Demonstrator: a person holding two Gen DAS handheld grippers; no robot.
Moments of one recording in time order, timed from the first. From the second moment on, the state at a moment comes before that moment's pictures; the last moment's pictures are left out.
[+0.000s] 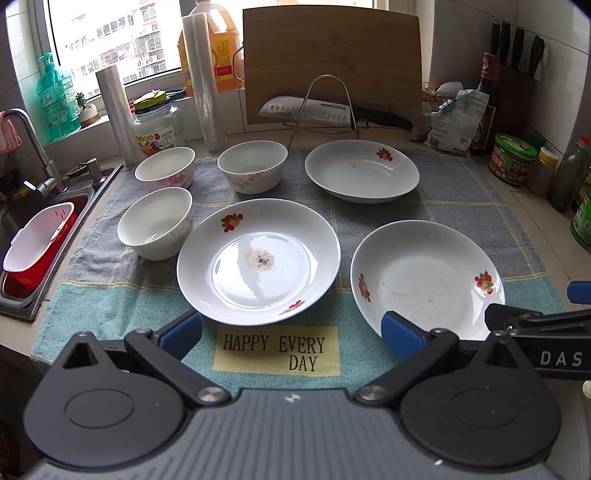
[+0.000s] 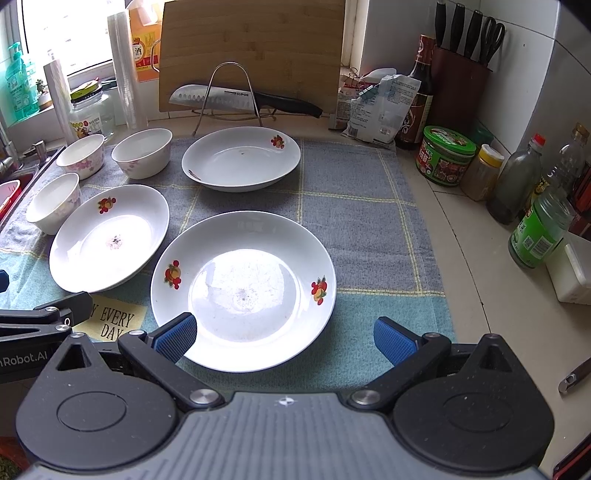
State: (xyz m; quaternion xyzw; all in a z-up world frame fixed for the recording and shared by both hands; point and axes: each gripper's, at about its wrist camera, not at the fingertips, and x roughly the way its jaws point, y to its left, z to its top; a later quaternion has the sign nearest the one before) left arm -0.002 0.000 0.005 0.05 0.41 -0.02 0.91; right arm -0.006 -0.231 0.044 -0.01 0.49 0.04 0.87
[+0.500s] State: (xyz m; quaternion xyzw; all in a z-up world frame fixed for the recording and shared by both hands) left arm -0.002 0.000 0.005 0.05 0.41 -0.02 0.91; right arm -0.006 -0.230 0.047 -0.01 0.49 0.04 0.87
